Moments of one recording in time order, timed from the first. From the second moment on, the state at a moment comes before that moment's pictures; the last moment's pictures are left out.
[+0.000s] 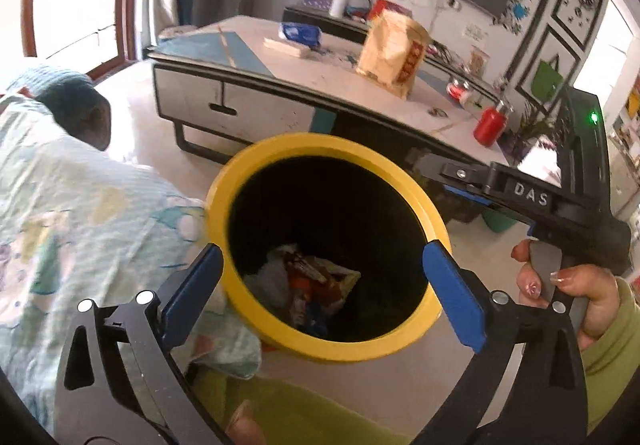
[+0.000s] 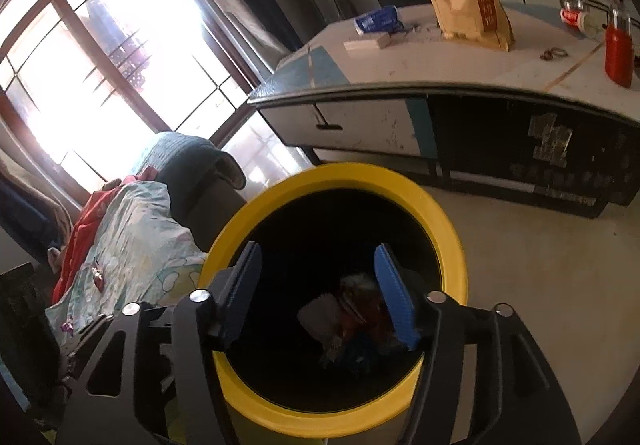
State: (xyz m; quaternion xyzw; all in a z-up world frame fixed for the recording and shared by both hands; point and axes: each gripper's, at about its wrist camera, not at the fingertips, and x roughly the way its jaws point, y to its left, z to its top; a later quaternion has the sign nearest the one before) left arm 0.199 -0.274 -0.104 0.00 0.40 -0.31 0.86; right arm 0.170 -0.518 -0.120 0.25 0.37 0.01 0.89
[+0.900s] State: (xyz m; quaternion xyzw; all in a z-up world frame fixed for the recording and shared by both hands) left arm 0.172 -0.091 -0.047 -0.06 0.29 -0.09 0.95; right arm 0.164 -0.348 -0.048 0.11 0.30 0.14 0.94
